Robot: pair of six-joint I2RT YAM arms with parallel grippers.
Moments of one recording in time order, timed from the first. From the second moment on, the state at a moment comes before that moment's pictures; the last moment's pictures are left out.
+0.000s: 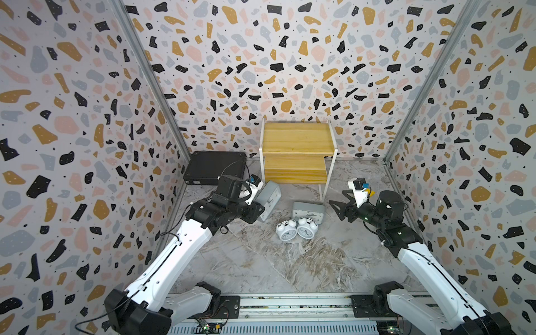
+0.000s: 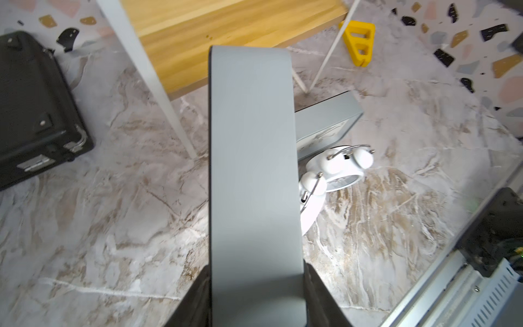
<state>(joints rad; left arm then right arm) -0.44 1.14 1.18 -0.82 0.27 0.06 0.26 0.94 0.71 -0.08 -0.54 -0.04</state>
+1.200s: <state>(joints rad) -0.51 1.45 1.61 -1.18 0.63 0.72 0.34 1.25 1.03 -0.28 -1.08 -0.31</state>
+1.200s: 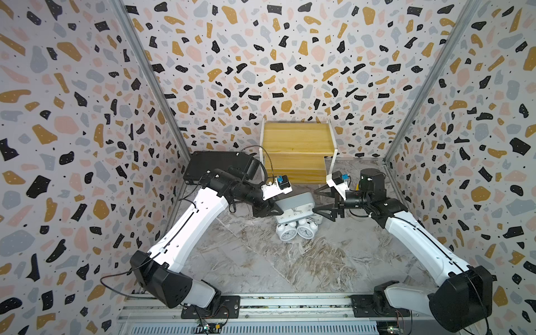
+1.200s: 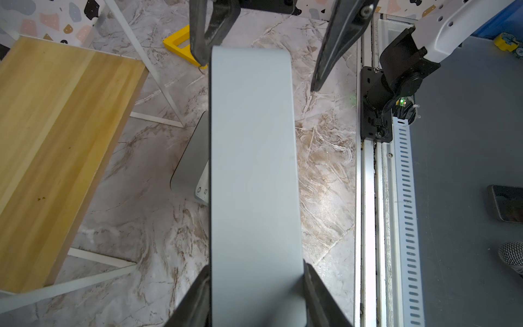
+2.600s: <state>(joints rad) -0.36 1.19 1.29 -0.67 0.78 0.42 0.32 1.26 1.13 -0.22 -1.11 -0.13</state>
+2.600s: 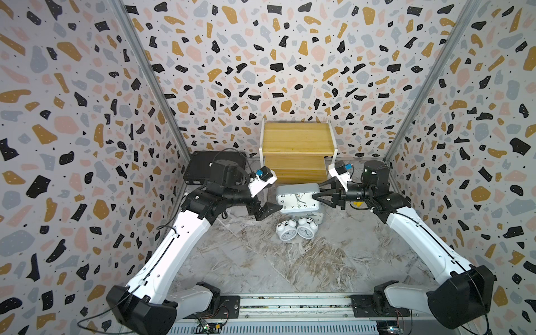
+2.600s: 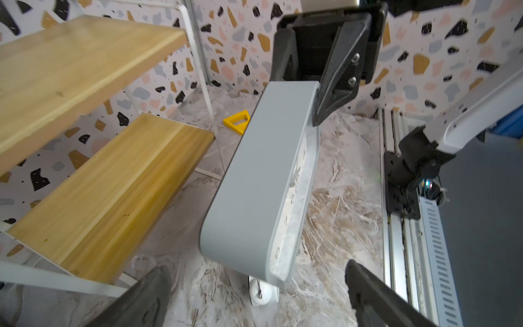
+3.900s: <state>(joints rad) -0.33 1.20 1.17 -0.29 1.14 0.14 0.31 1.27 1.19 0.03 -1.28 0.11</state>
